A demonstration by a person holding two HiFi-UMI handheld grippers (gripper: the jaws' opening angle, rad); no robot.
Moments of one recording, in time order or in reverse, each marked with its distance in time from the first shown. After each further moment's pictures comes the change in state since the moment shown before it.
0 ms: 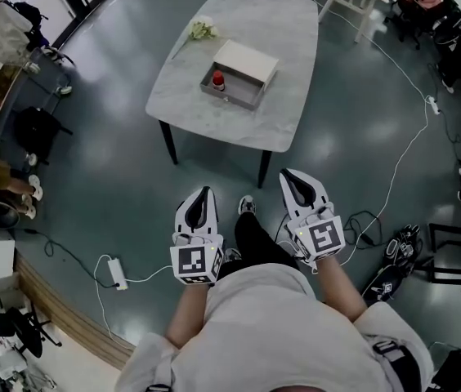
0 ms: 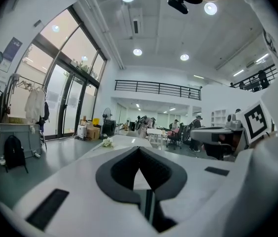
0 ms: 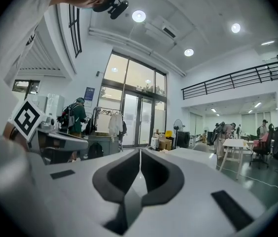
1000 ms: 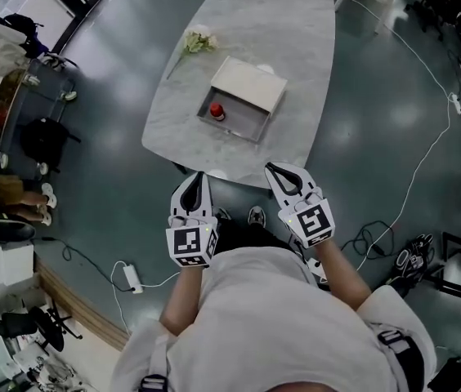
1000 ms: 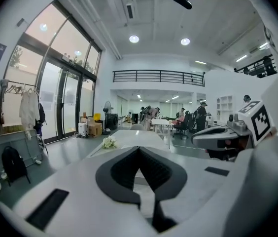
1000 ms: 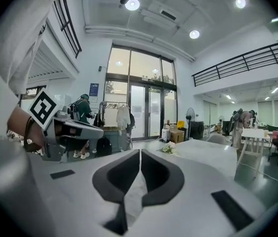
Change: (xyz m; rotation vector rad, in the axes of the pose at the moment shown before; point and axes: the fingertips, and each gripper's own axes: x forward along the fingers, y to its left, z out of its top) left arm 0.223 0.058 0.018 0.067 0.109 0.042; right arm 0.183 -0.117 -0.040 0.038 0.100 0.176
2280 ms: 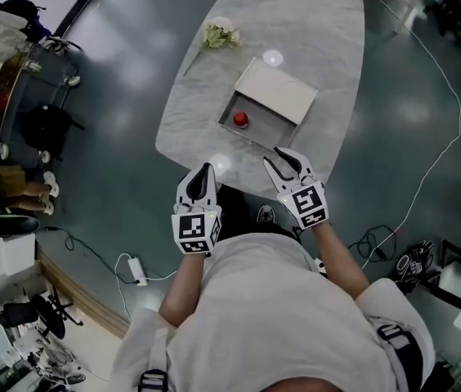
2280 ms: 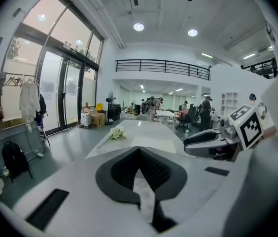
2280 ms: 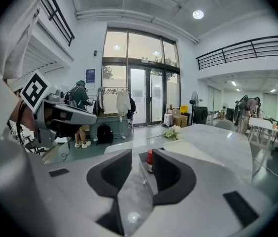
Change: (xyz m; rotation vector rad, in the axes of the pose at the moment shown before) left arm 0.078 0.087 -0.034 -0.024 0.117 0.011; right arm 0.137 -0.027 -0.056 0.008 0.179 0.033
